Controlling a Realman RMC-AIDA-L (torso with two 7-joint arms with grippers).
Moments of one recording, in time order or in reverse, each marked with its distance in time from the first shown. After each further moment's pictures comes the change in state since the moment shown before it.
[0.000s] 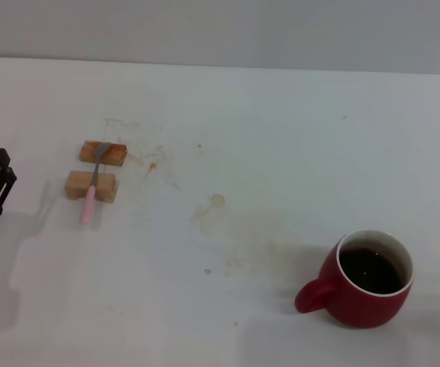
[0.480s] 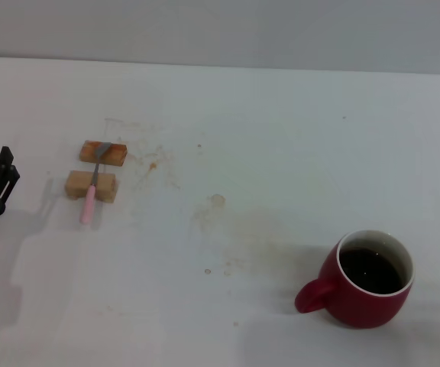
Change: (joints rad) left arm -0.015 -0.001 0.000 0.012 0.000 -0.006 0.001; right arm -0.020 0.001 -0.009 0.098 0.002 0.009 -0.099
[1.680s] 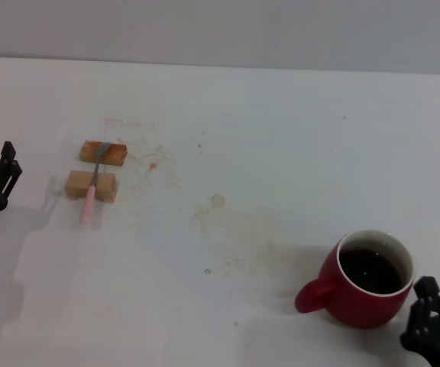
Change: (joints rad) left arm -0.015 0.000 -0.003 0.005 0.000 -0.001 -0.001; right arm 0.069 0.000 -0.083 0.096 -0.009 0.260 0.061
